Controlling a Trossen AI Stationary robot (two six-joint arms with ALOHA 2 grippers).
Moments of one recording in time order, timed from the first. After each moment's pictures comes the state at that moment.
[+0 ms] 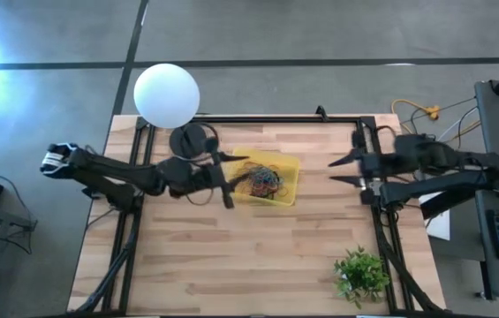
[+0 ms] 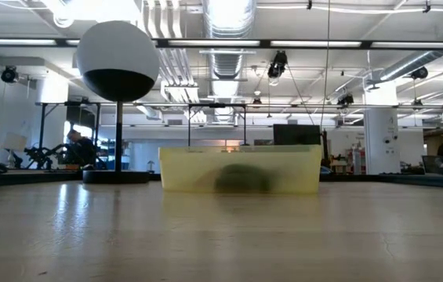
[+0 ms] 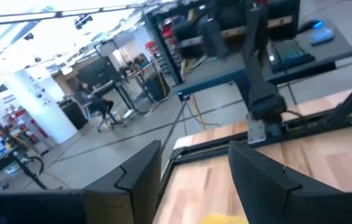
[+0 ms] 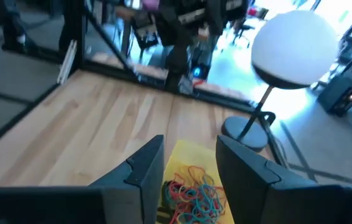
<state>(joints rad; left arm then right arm) -0.17 1.28 1.01 0.33 -0.49 0.46 0.05 0.68 0.92 -0.49 0.00 -0.21</state>
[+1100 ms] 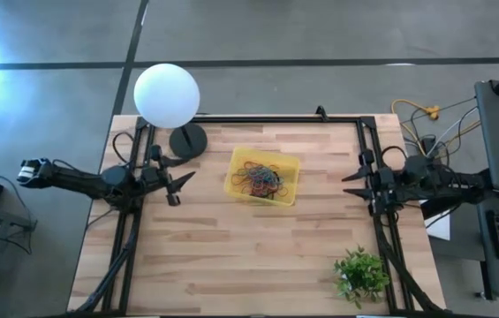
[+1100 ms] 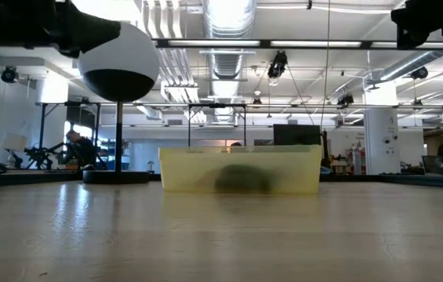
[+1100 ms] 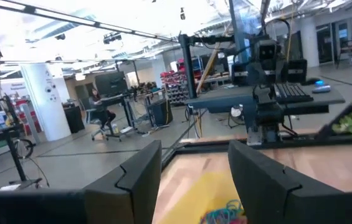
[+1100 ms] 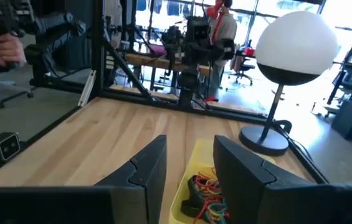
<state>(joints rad) -0.14 0.44 0.18 0.51 -0.47 0.29 0.05 0.08 0.38 -0.35 -0.06 -0.11</state>
